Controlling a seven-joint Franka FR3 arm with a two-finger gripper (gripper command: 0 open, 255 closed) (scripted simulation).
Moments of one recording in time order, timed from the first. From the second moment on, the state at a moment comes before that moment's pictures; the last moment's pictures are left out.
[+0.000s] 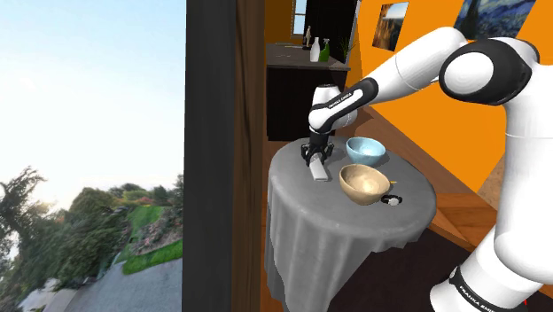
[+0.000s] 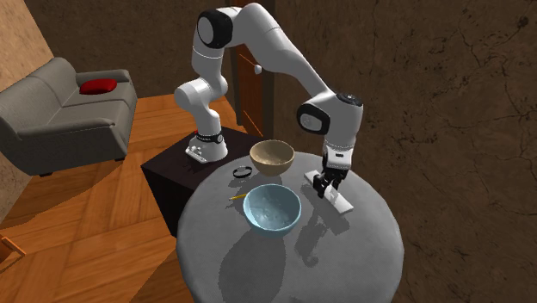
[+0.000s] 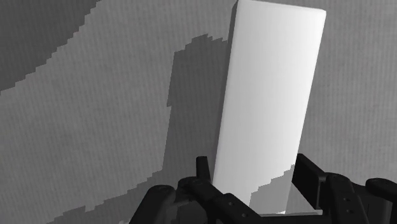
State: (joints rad) arm -0.12 0.41 -0.05 -1.92 0.00 2.33 0.35
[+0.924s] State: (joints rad) arm -0.12 0.31 -0.05 -1.87 -0.01 2.18 0.35
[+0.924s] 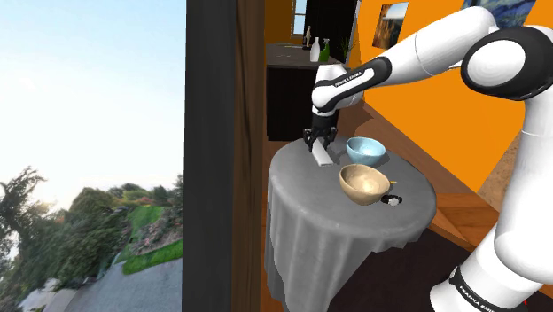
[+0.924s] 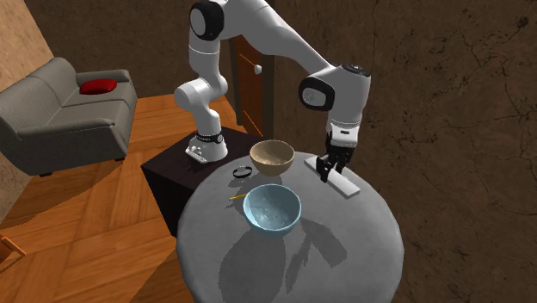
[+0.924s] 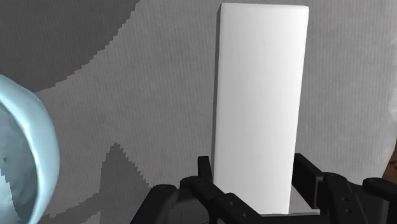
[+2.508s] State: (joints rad) arm -0.12 -0.05 -0.06 -2.10 -0.03 2.05 0.34
